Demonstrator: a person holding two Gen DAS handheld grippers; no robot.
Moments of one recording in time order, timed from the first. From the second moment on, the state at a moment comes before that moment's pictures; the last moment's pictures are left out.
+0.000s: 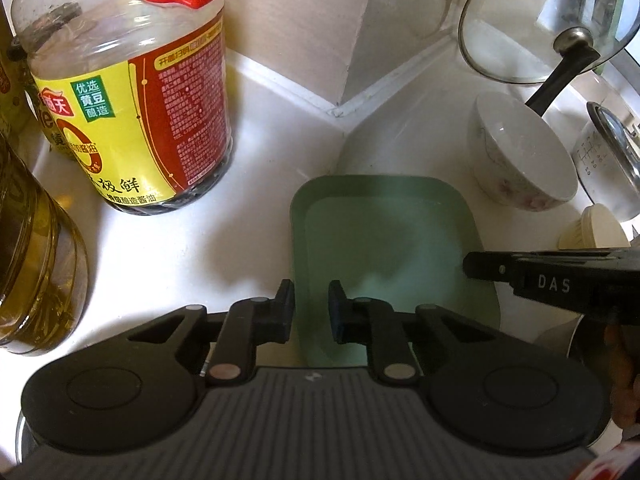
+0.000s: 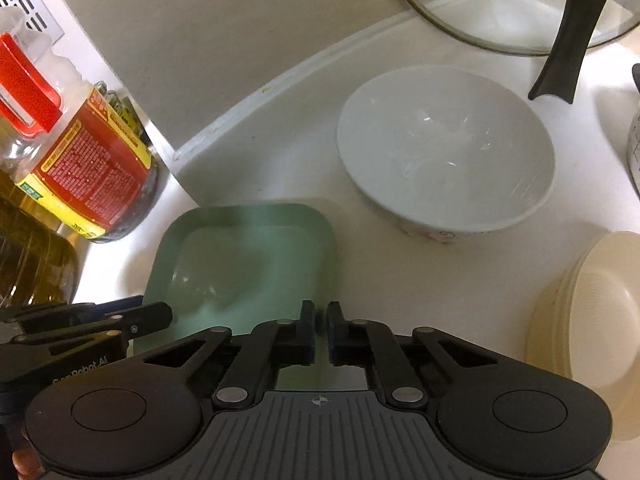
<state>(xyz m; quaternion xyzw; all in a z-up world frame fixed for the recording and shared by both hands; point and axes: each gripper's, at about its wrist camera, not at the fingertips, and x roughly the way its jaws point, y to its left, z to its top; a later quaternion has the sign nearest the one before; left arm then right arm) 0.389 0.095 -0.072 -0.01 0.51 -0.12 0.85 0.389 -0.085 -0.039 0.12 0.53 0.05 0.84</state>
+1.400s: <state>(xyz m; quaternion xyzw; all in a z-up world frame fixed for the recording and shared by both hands) 0.251 0.170 0.003 -0.08 0.43 0.03 0.90 0.325 -0.016 0.024 0.07 0.47 0.24 0.85</state>
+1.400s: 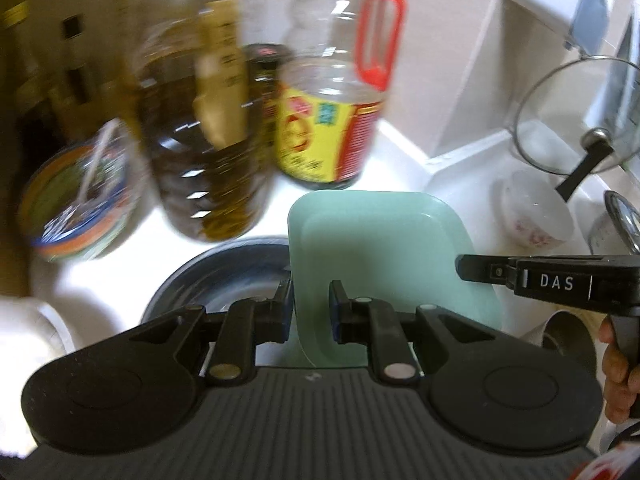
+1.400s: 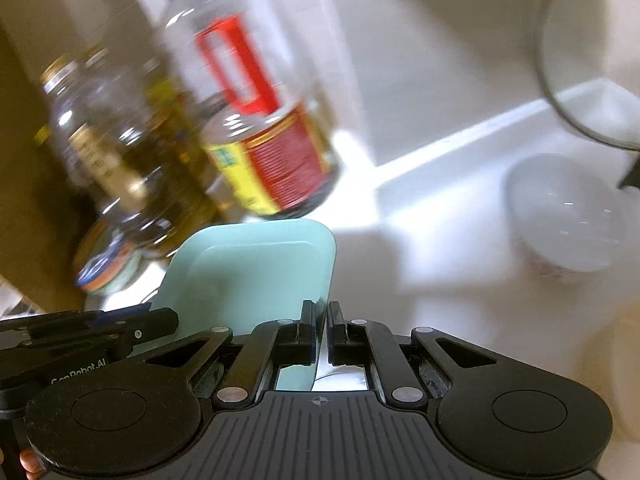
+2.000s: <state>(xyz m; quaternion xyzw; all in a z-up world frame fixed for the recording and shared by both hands) 0.189 0.208 -0.006 -0.12 0.43 0.11 0.89 0.298 0.038 0.002 0.02 0.49 0.32 0.81</state>
